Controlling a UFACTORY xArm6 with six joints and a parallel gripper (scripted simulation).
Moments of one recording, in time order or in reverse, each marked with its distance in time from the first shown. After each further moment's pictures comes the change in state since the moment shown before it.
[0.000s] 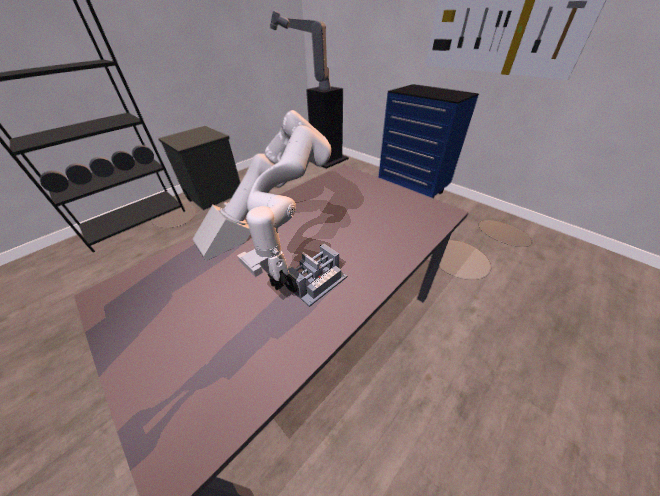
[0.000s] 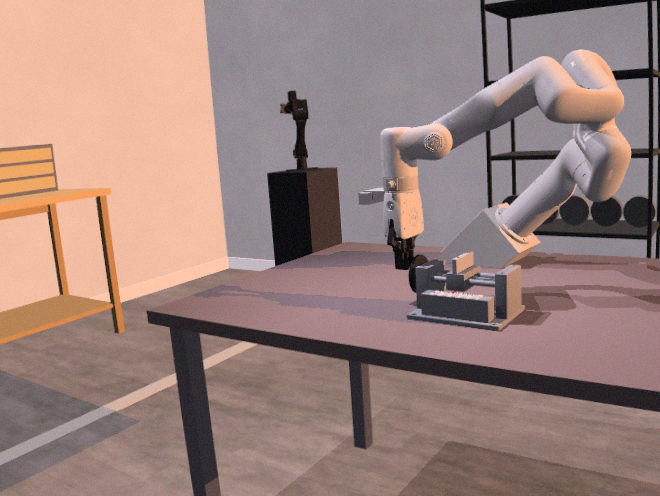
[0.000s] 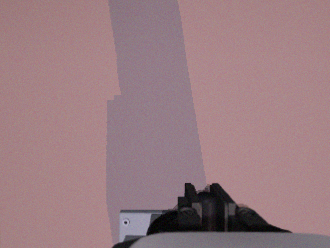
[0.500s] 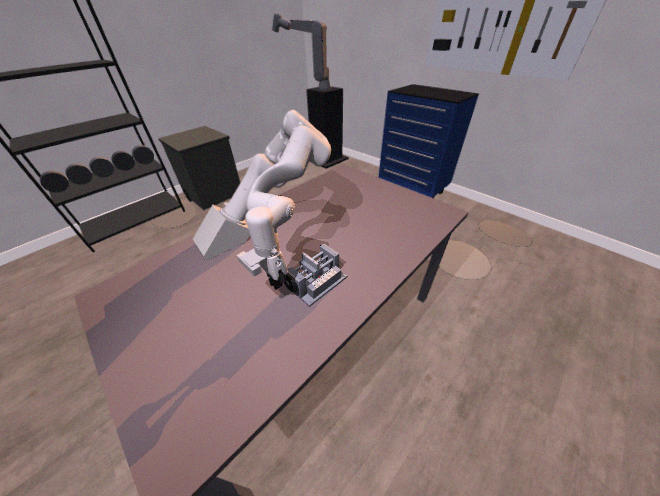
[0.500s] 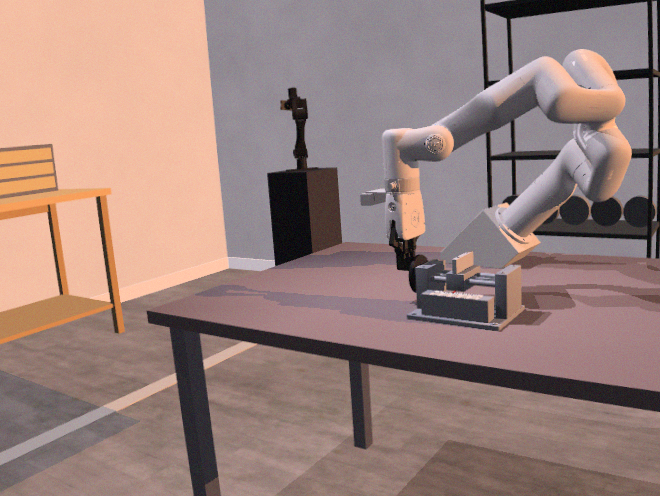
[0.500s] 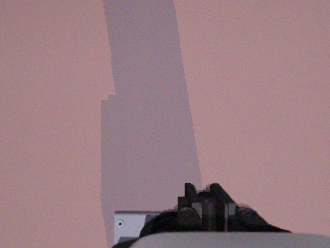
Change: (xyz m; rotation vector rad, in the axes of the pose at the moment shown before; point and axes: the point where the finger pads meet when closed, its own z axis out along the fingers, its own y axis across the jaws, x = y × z) arm 0.000 0.007 0.003 0.000 0.000 0.000
